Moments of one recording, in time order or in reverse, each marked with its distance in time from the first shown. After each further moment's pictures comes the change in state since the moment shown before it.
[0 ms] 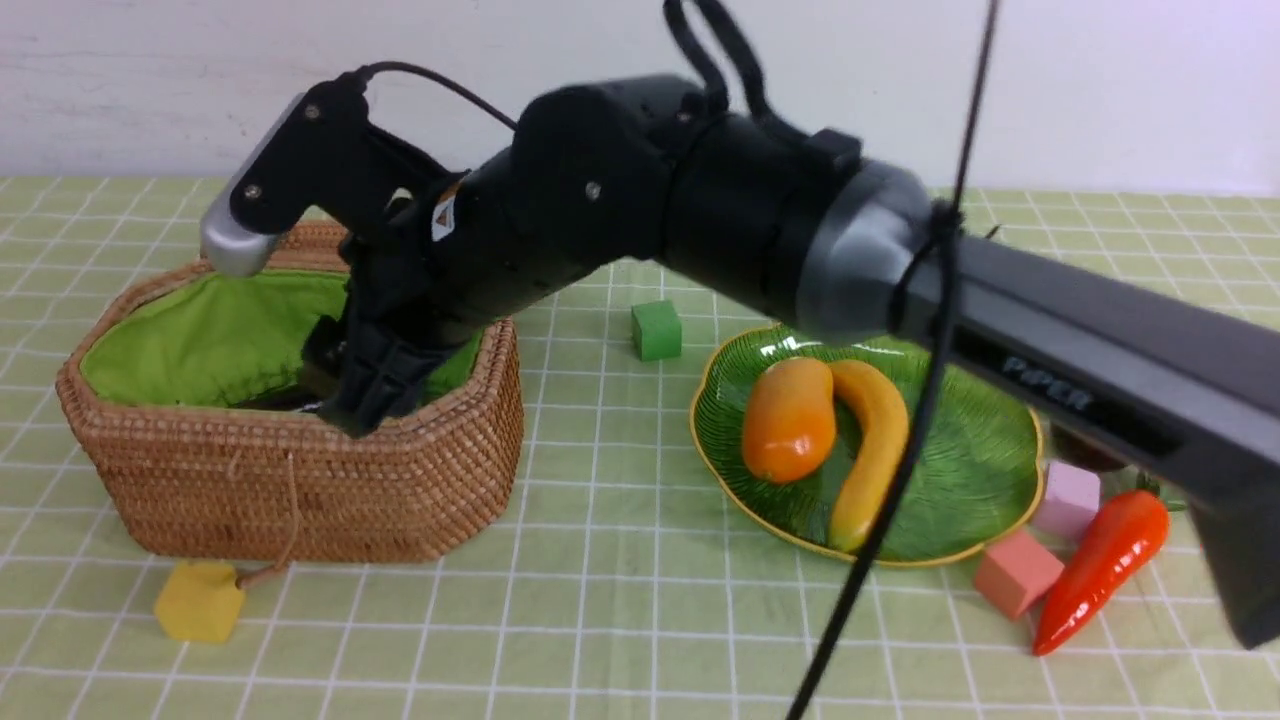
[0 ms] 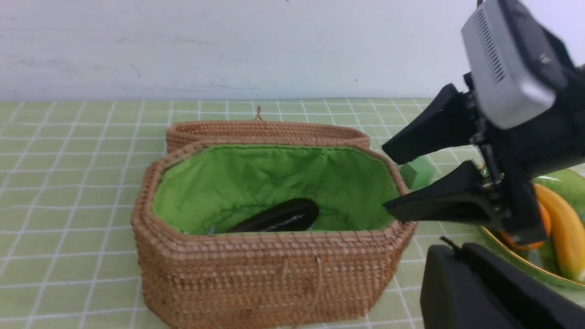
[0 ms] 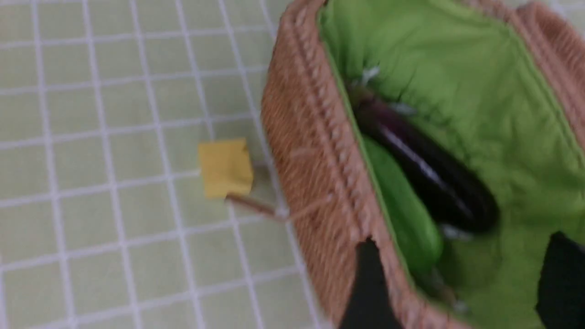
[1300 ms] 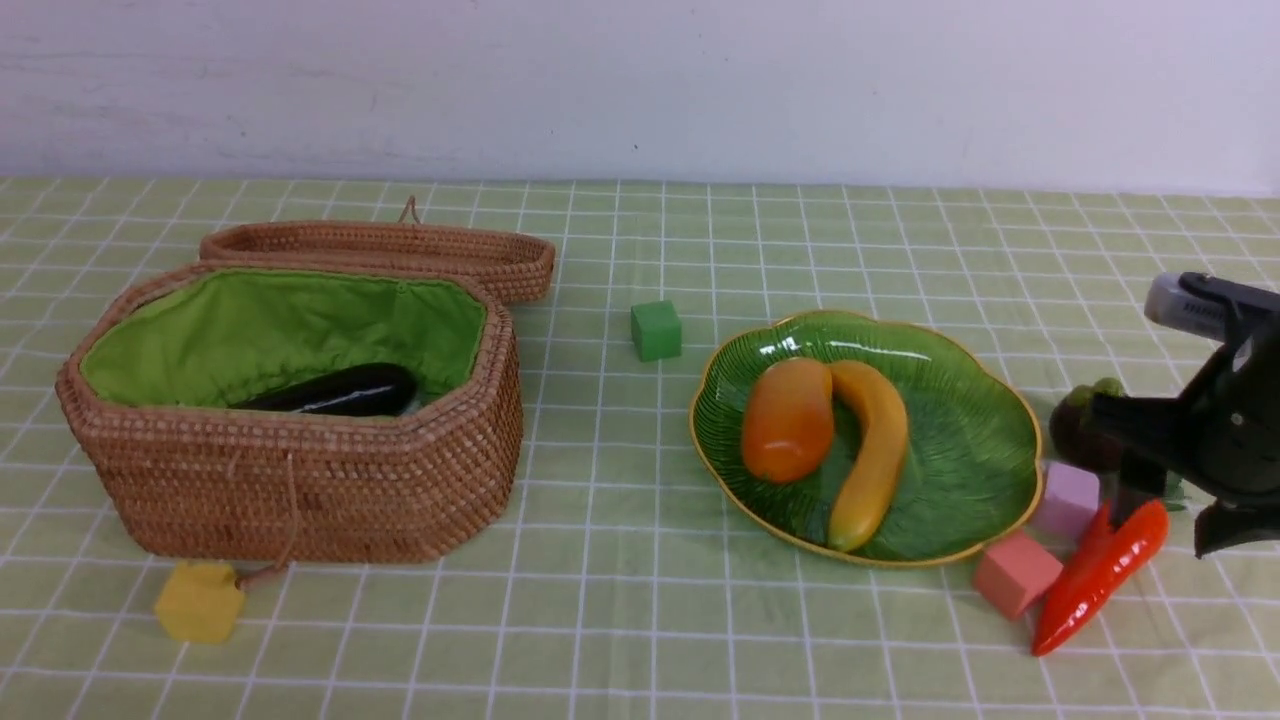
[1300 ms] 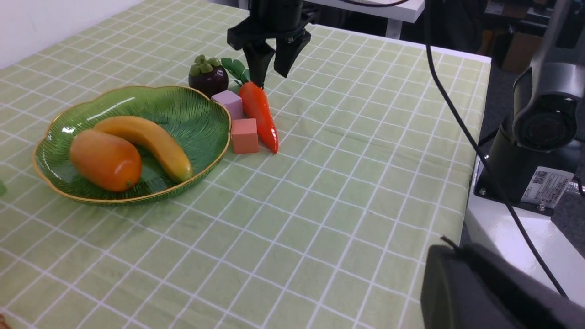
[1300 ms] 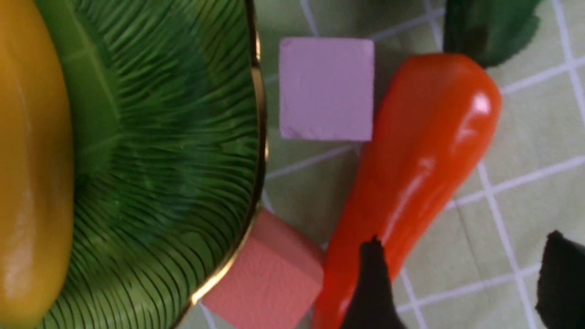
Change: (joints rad) right arm -0.798 -0.366 0.907 -0.195 -0.002 0.991; left arm 0.000 0.002 0.015 -1.241 0.223 1.381
